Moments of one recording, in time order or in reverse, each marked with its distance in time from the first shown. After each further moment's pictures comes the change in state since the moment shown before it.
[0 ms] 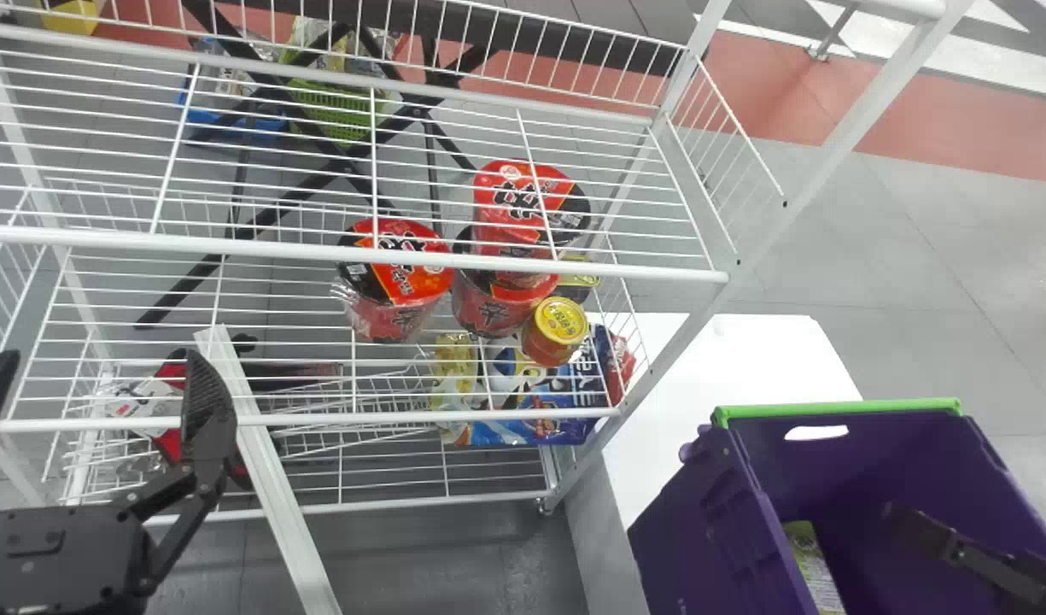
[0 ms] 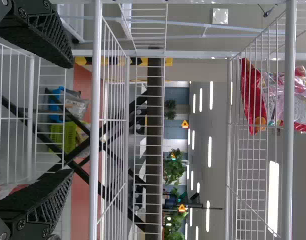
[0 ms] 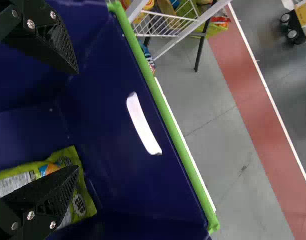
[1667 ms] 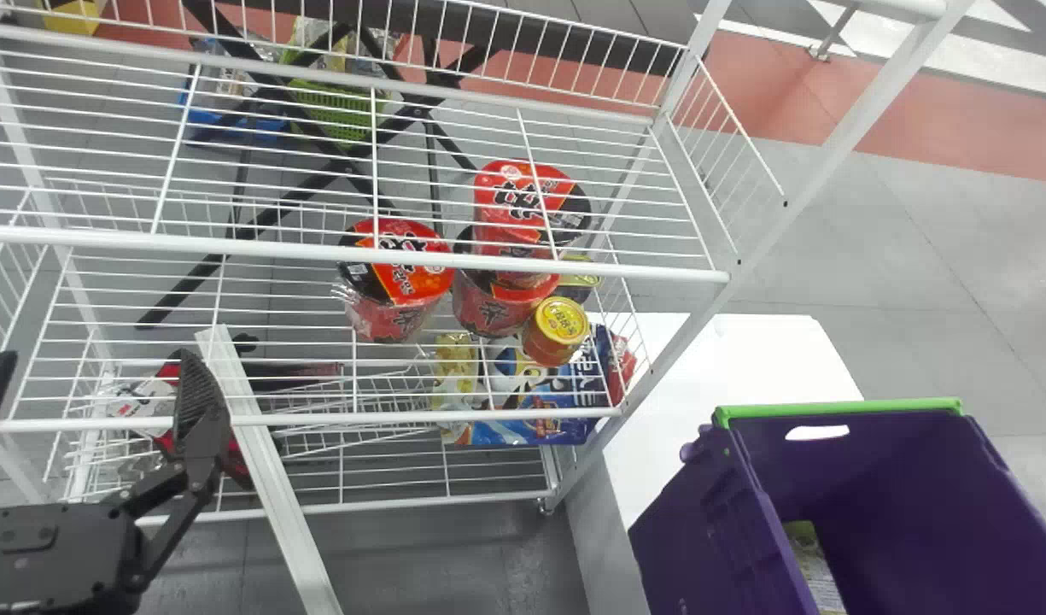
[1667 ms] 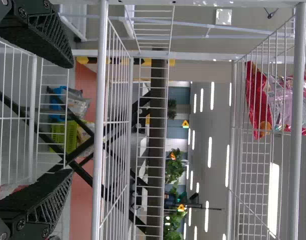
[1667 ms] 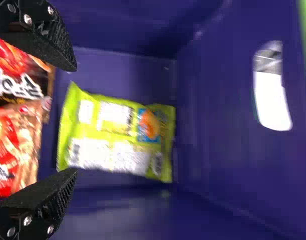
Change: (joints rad) left arm -0.020 0.016 0.011 0.031 0.039 -0.026 0.005; right arm 0.052 -0.311 0.176 0.553 0.510 -0.406 0.484
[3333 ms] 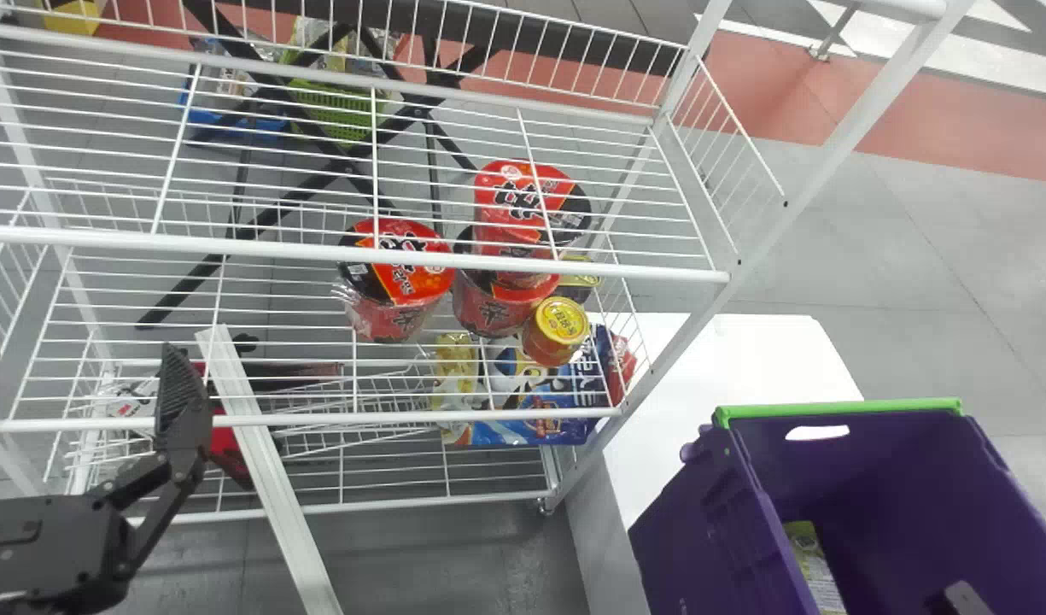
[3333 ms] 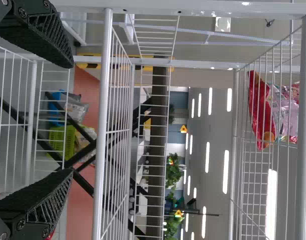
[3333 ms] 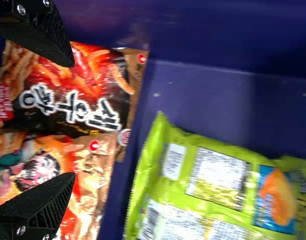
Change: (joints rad) left arm -0.028 0.001 0.017 0.049 0.027 -0.048 0.010; right arm -0.004 0.045 0.237 0.169 0.291 -0.088 0.000
